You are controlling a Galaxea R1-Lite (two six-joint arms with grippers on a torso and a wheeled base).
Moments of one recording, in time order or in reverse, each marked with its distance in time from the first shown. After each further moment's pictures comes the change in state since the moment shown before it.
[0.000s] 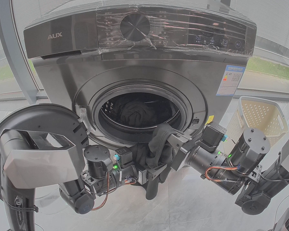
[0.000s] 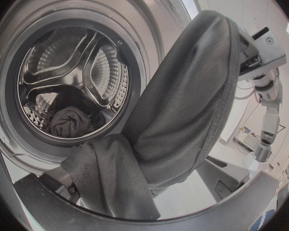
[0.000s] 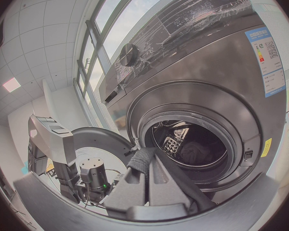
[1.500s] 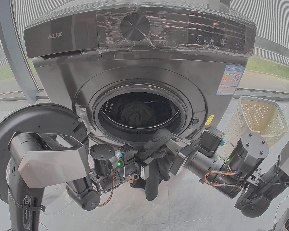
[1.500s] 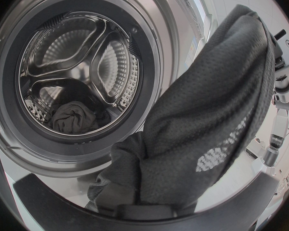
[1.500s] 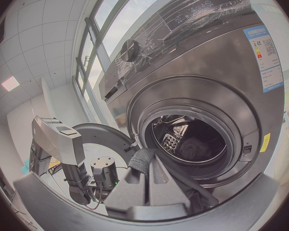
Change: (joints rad) left arm 0.017 0.083 -0.095 -0.001 0.036 -0.041; right arm 0.021 0.003 0.018 0.005 -0.027 -0.004
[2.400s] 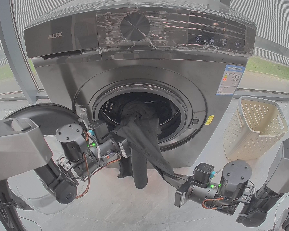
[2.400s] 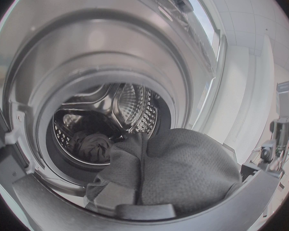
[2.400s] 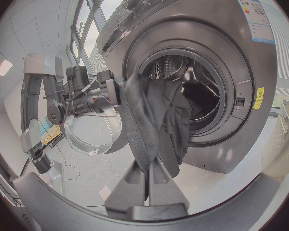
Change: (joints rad) left arm 0.069 -0.276 0.108 0.001 0.081 -0.067; right arm 0.021 0.085 0.199 0.053 0.004 -0.042
